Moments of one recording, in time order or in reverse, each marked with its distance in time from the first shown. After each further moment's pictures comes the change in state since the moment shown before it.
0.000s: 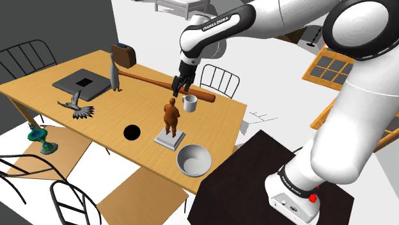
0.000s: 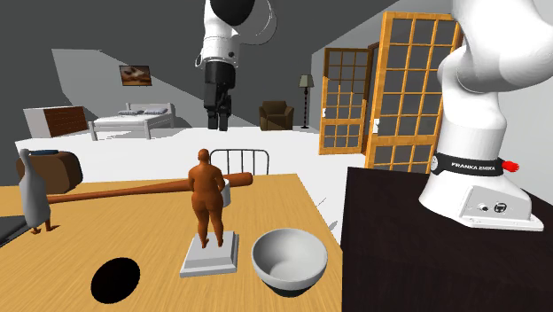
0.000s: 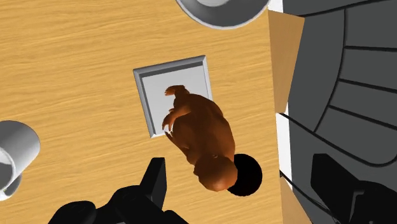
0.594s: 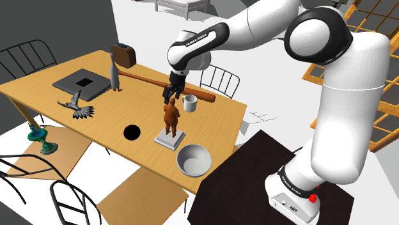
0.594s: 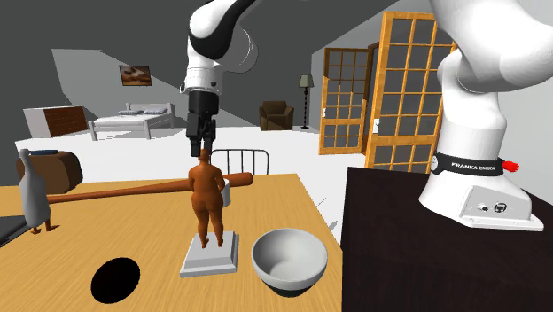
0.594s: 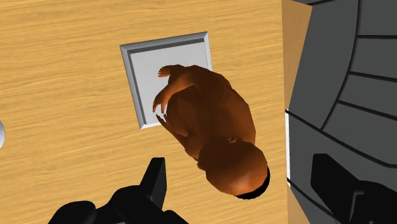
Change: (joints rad) arm 0.006 0.225 0.019 0.152 0.020 0.068 -0.033
